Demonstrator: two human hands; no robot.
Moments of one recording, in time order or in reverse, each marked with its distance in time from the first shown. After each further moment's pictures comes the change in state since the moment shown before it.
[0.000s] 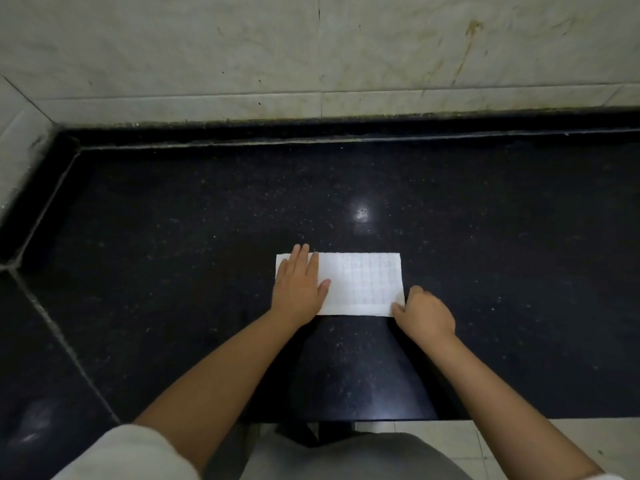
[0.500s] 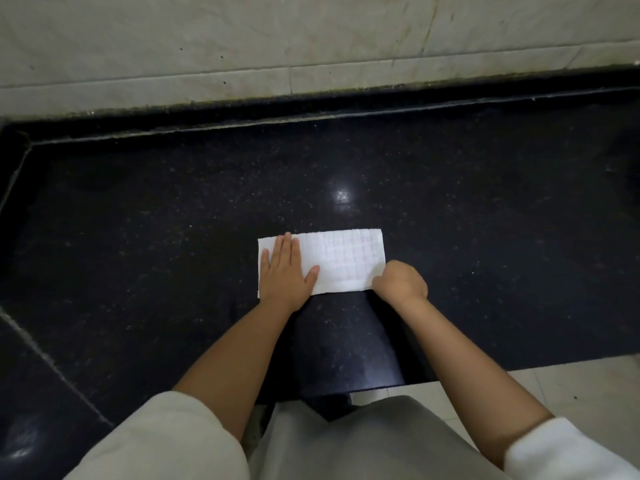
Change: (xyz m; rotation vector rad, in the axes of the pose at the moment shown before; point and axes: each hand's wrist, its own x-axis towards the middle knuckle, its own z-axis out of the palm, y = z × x) left_hand 0.000 0.000 0.025 -0.016 -0.090 -0.060; right_hand 0.000 -0.023 -0.004 0.112 -0.153 0.215
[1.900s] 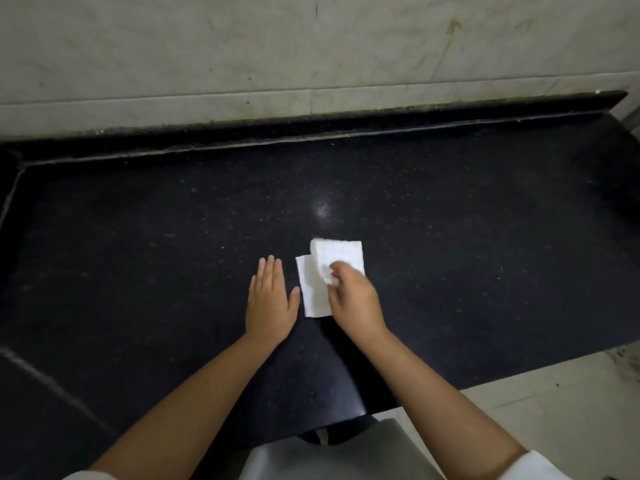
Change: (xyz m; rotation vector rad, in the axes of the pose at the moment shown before) left_hand -0.016 -0.097 -0.024 -0.309 0.124 0.081; right_hand -0.058 -0.114 0.063 0.350 0.454 -0.547
